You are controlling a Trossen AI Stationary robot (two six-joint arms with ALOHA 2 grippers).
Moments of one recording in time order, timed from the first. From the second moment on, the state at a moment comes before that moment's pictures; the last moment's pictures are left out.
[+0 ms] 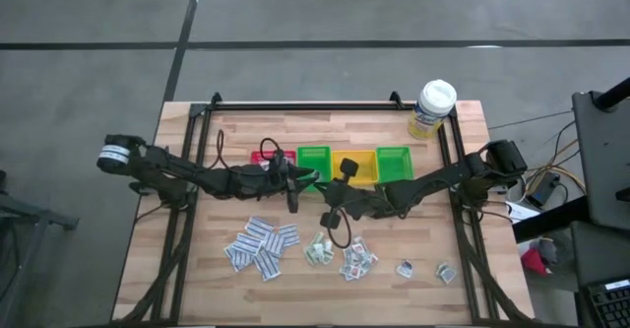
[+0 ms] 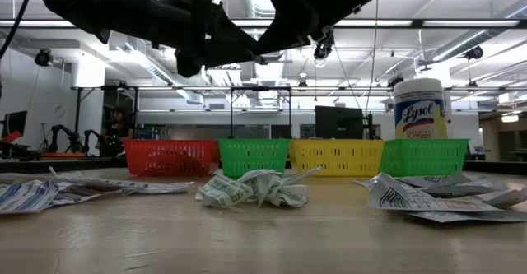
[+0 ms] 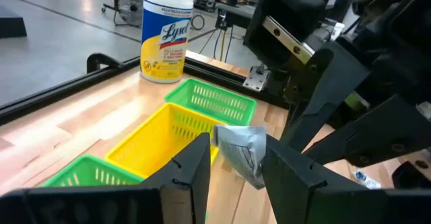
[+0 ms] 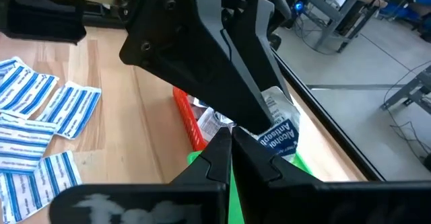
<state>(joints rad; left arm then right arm) -0.08 1.41 0.60 0.69 -0.36 -0.31 0.24 1.70 1.06 0.16 0.68 0.02</state>
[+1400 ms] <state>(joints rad) -0.07 1.36 0.60 0.35 -0.65 -0.36 0.26 1.70 1.06 -0.16 0.48 0.18</state>
